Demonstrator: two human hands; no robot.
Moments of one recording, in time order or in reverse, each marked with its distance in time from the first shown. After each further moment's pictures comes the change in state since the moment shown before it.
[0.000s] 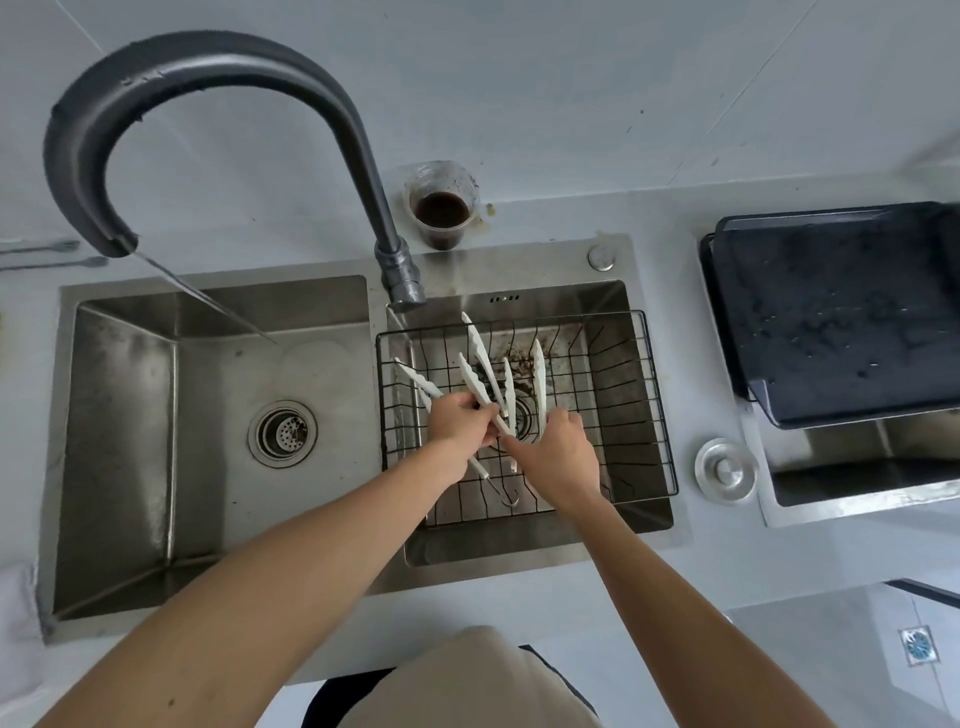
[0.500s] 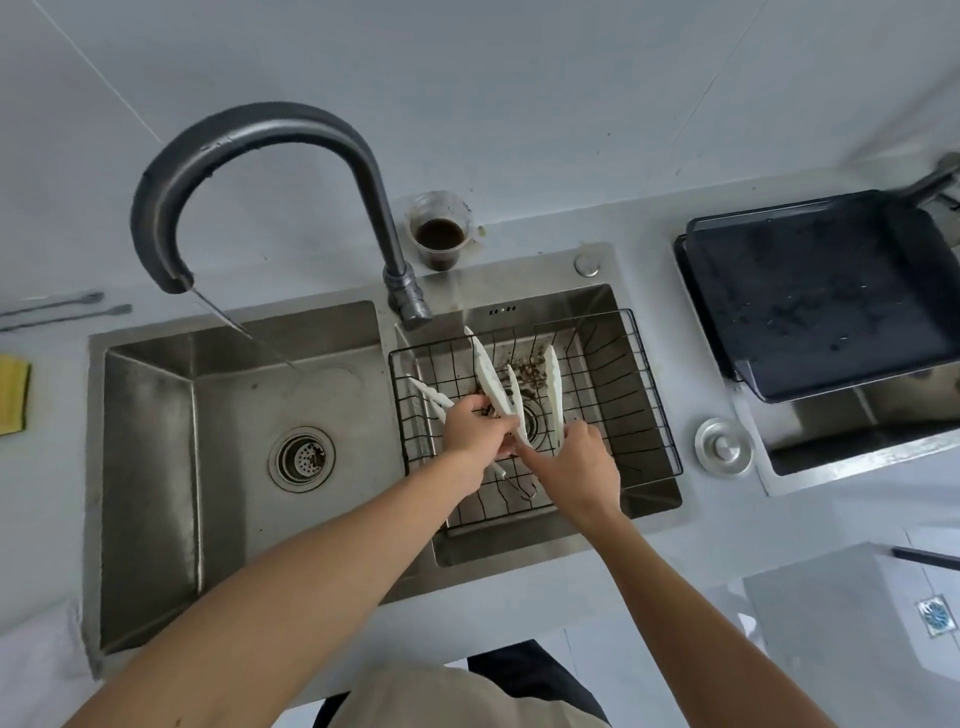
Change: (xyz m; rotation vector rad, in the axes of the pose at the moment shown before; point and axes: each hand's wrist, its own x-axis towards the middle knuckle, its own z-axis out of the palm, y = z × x) left_hand -0.039 0.012 -0.018 0.029 -0.119 0.069; right_hand -0.044 -0.004 -0.004 0.025 0.138 0.056
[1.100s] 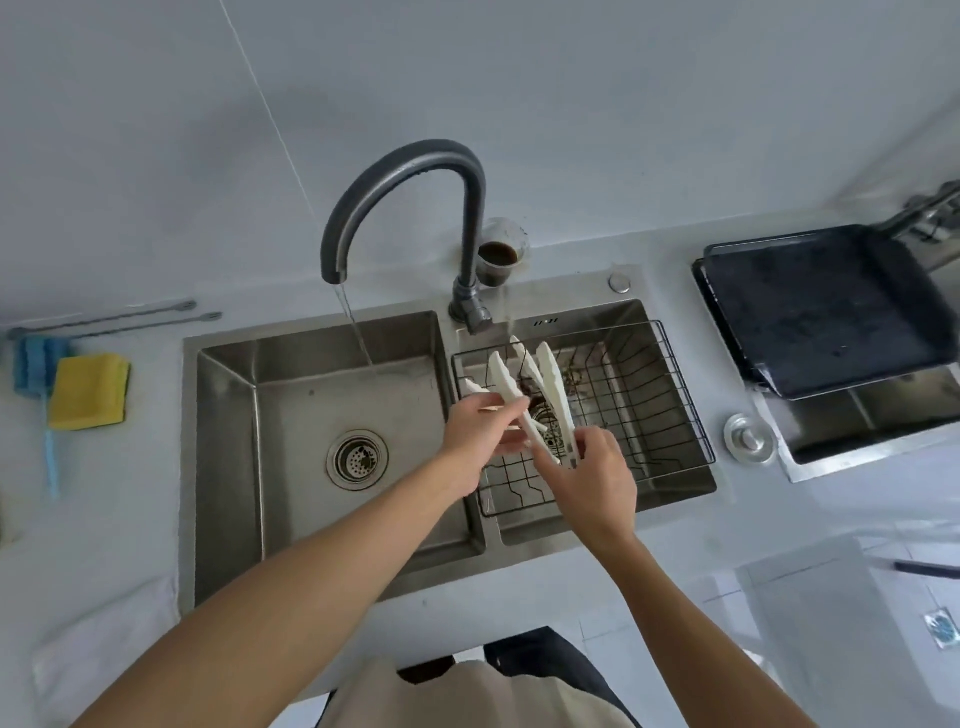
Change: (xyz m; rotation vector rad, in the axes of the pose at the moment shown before) left_hand -0.057 0.015 -0.106 -0.144 -0.193 0.117; right_hand -0.091 -0.061 0.022 0.131 0.255 -0.088
